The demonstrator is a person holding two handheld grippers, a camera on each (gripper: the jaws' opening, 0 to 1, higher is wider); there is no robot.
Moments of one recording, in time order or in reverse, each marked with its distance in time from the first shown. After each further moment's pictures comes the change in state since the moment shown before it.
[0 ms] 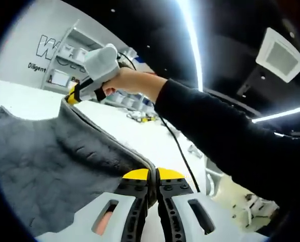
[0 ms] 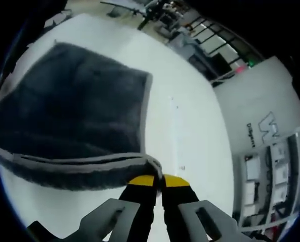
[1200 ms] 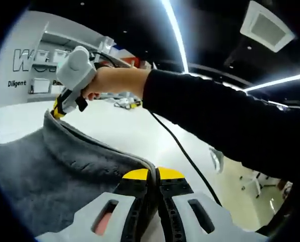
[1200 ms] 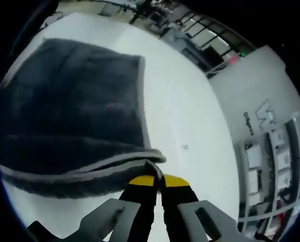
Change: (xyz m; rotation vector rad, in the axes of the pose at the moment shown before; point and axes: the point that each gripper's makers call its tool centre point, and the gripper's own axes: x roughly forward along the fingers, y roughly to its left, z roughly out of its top) left arm 0.042 -0.012 -0.022 0.198 0.142 -0.071; right arm 0.002 0.010 -0.049 0.082 0.016 -0.030
